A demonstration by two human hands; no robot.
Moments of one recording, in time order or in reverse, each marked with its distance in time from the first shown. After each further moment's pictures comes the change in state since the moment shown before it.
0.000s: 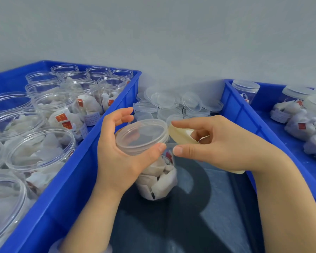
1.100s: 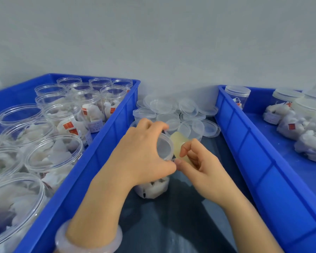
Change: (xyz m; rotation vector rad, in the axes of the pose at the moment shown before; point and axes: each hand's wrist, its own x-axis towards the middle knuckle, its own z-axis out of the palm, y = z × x) left_hand 0.020 0.037 0.008 0.760 -0.640 -0.055; right_hand -0.021 0.037 0.065 0.260 0.289 -0.082
